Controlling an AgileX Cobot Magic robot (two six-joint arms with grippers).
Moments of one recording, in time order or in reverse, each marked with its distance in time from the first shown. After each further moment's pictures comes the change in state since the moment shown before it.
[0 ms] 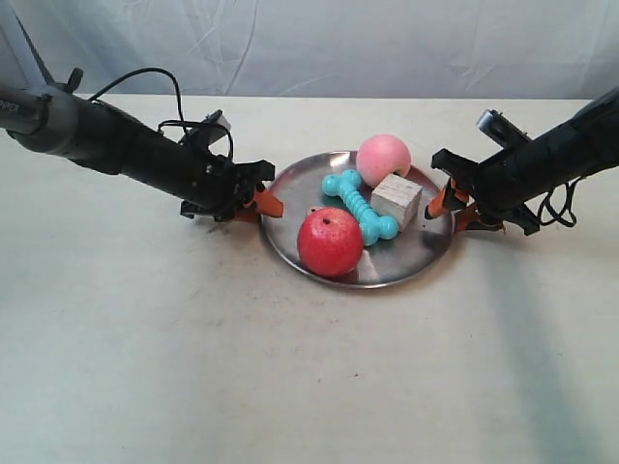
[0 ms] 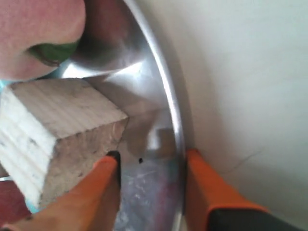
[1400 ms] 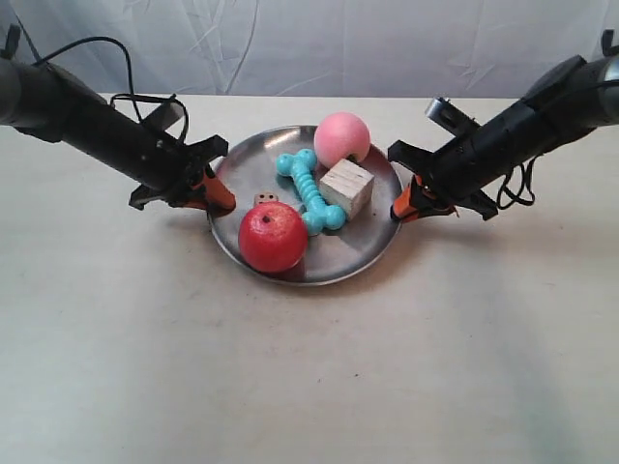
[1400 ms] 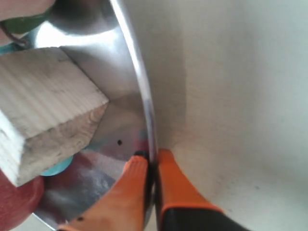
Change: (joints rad) left arm 0.124 -0.043 -0.061 0.281 0.162 -0.310; right arm 0.123 -0.004 -0.118 -0.054 0.132 0.067
